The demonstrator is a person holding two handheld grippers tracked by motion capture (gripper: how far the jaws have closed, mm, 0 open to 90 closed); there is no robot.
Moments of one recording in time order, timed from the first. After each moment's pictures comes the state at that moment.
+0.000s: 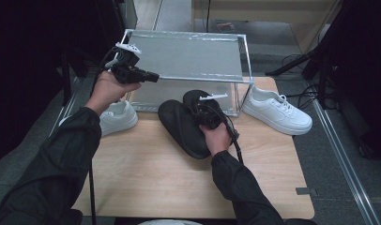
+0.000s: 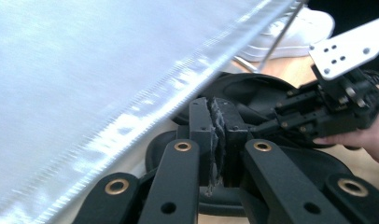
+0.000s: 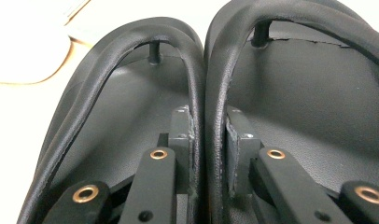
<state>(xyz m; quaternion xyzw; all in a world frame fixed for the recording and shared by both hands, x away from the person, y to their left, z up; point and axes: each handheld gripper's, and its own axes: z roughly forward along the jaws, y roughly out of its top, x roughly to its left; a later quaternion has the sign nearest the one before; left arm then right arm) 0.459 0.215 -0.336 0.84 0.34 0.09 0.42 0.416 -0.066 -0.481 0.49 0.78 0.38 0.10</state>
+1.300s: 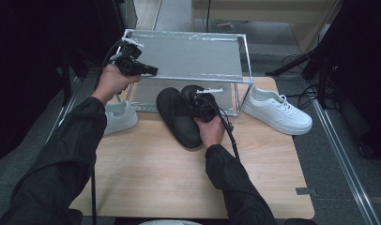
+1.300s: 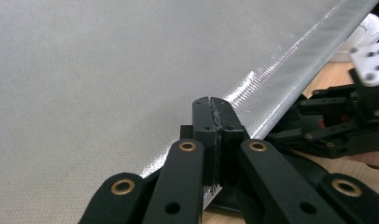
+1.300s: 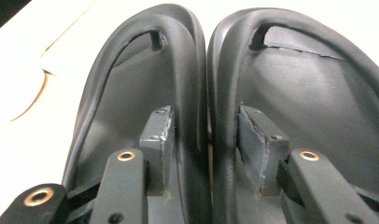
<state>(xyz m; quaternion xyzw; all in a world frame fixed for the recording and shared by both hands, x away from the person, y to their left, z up) 0.499 0.221 -0.354 0.83 0.37 0.09 0.40 0.444 -0.056 -0.491 0.50 0.75 0.40 0.13</state>
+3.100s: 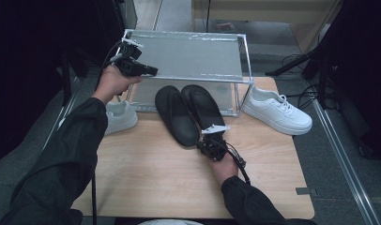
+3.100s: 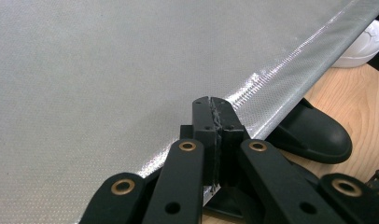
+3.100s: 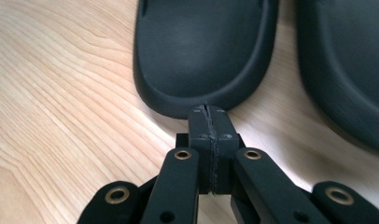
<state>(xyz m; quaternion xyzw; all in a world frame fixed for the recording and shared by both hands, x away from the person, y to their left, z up) 0.497 0.220 -0.356 0.82 0.39 0.09 0.40 0.337 -0.086 -0.532 0.41 0.82 0.38 0.09</state>
